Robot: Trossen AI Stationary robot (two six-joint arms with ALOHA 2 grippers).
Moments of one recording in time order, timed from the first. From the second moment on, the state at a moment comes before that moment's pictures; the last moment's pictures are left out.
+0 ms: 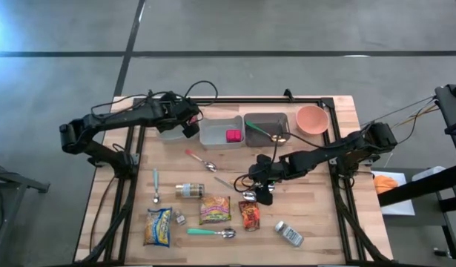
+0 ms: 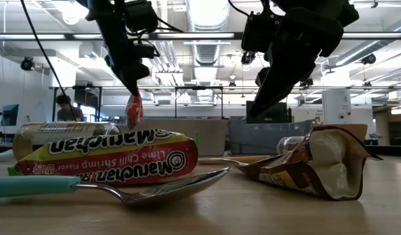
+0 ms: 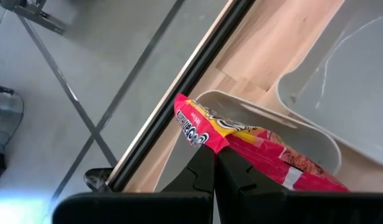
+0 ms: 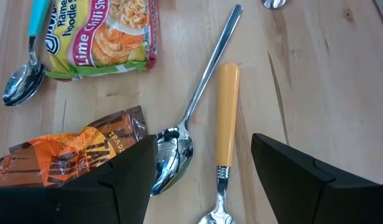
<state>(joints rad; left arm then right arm) 0.40 1.41 1.07 -0.76 -0.59 -0.02 0.20 1.59 0.92 -0.25 0.05 0.33</state>
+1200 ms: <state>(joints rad) 0.54 1.40 1.28 -1.04 -0.17 0.01 0.20 1.59 0.91 -0.25 0.05 0.33</state>
